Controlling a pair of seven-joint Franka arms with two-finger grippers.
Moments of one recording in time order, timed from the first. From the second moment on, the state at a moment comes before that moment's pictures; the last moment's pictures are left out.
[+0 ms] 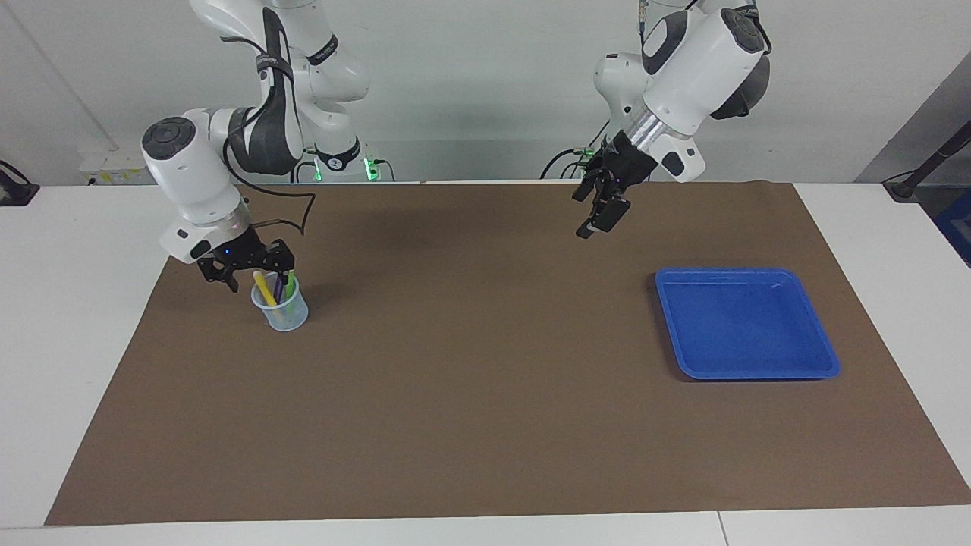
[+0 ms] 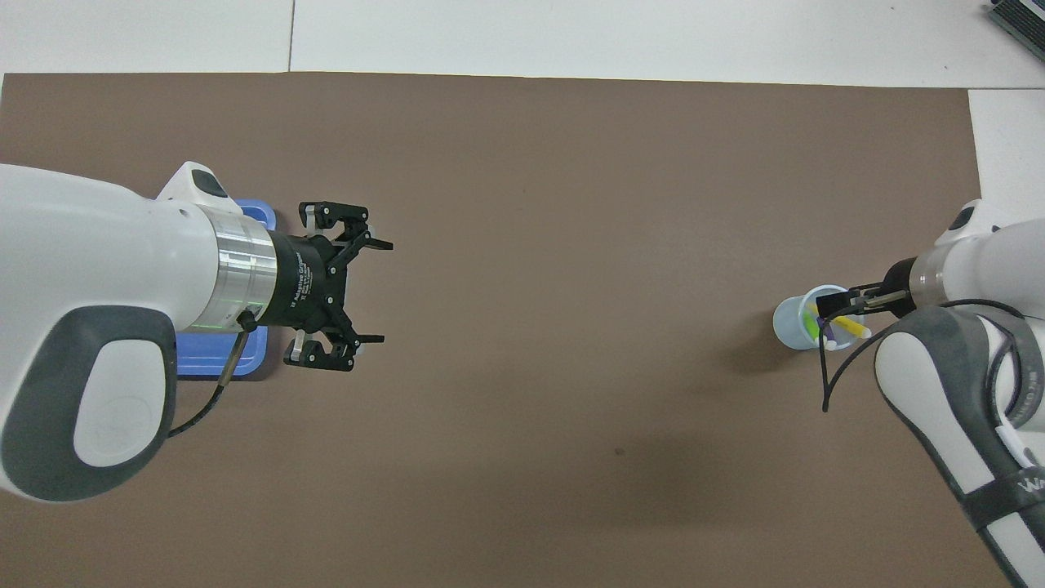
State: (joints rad) left arm -0.33 -0.08 -0.05 -1.87 -0.44 1.97 -1.64; right arm -0.05 0.00 -0.03 -2.13 0.00 2.17 -0.23
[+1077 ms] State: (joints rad) left arm -0.33 -0.08 -0.05 -1.89 -0.46 2.01 -1.64; right arm -0.05 0.00 -0.03 -2.16 -0.03 2.16 -0.27
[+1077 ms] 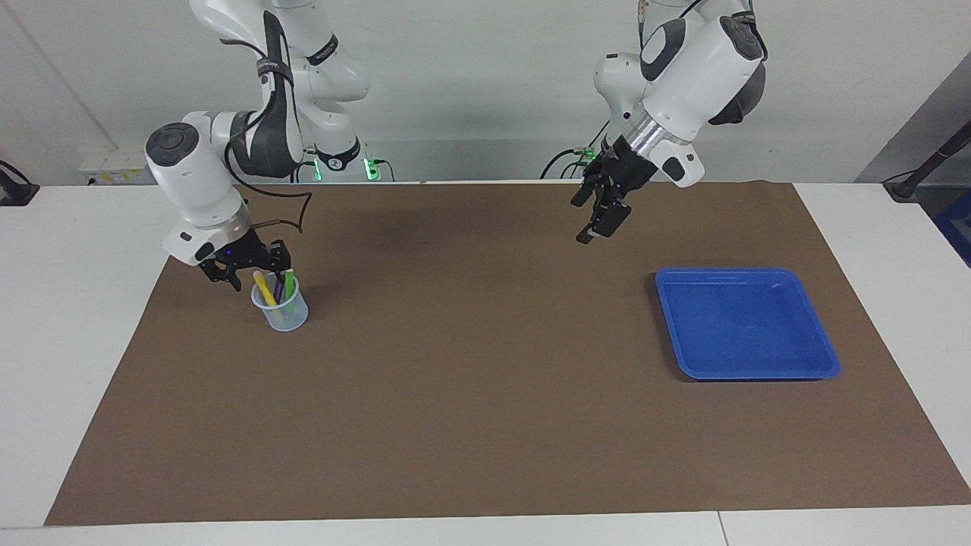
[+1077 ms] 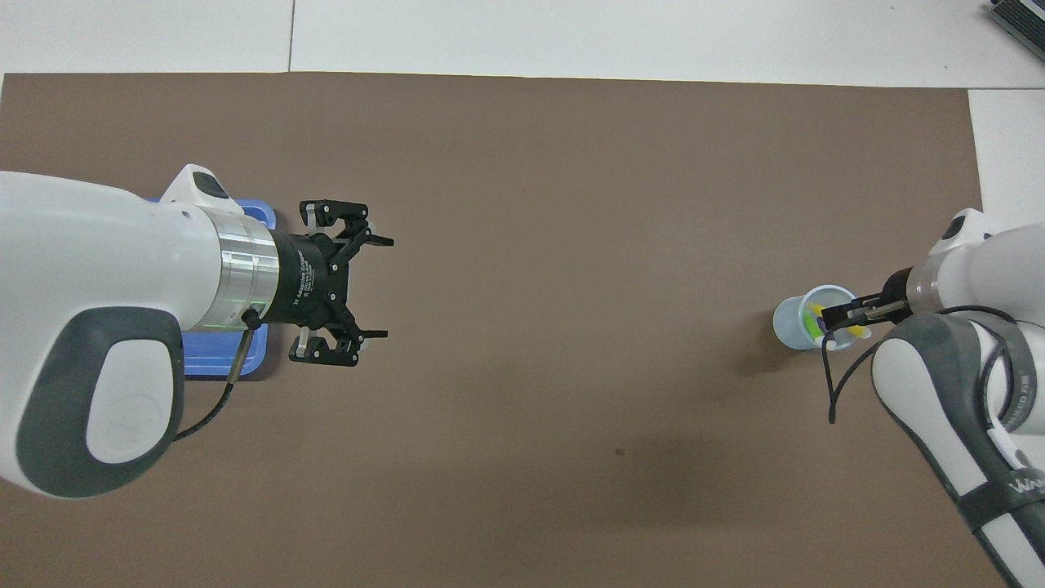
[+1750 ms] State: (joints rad) left arm -0.33 -0.08 -0.05 -1.89 -0.46 2.02 -1.65; right arm -0.05 0.00 -0.03 -2.17 -0.03 2.16 -0.28
